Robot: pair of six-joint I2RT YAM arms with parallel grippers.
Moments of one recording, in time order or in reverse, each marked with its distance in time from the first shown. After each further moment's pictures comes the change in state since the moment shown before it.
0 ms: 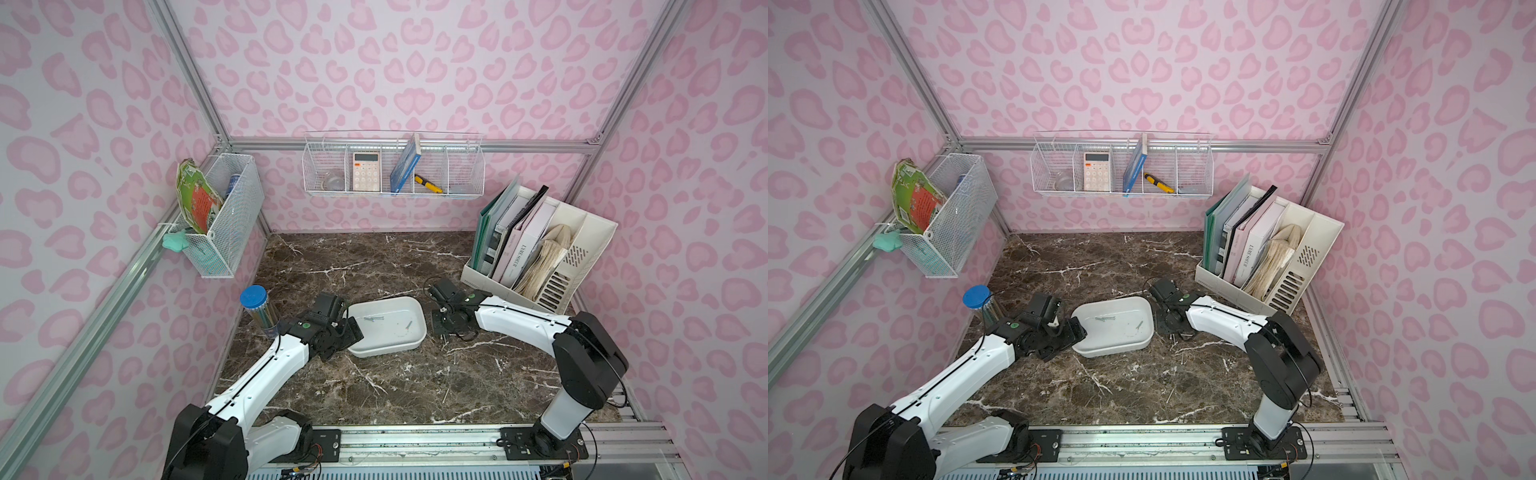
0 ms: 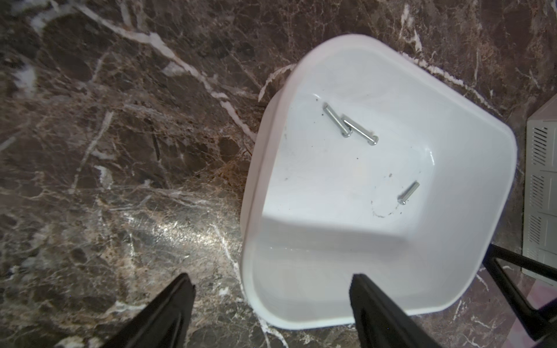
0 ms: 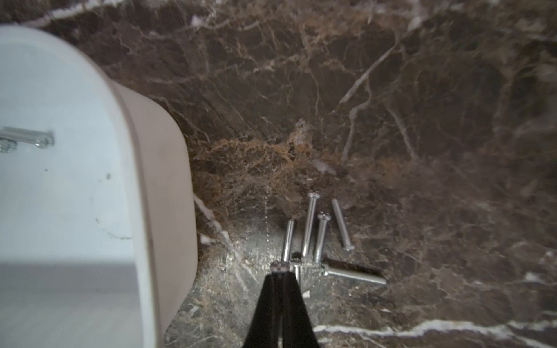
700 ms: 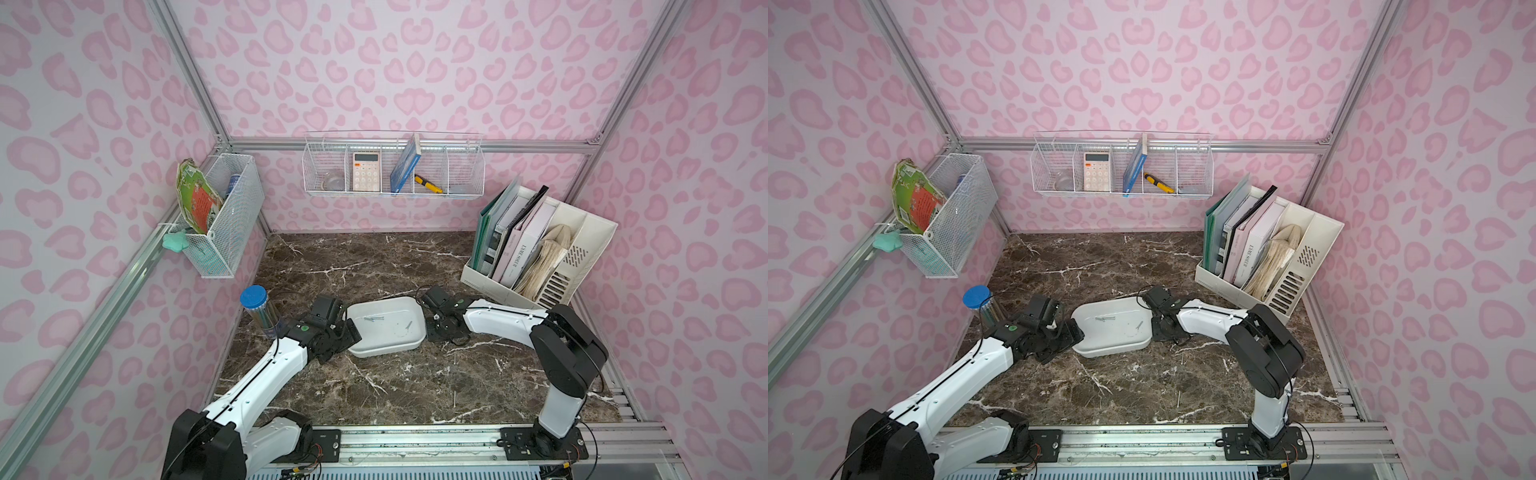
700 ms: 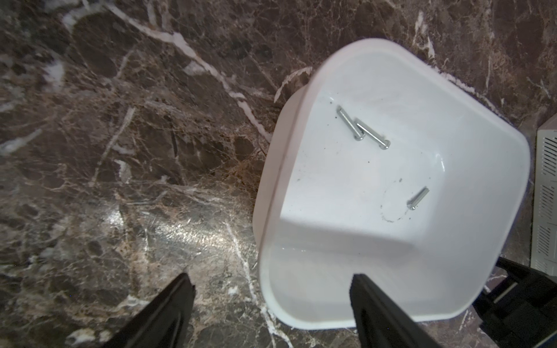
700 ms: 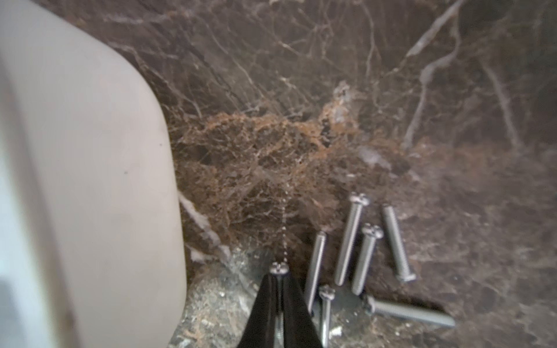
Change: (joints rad) left arm 0.008 -0.021 -0.017 -0.015 -0.025 -0.009; right arm 0.027 0.097 0.007 0.033 -0.014 0.014
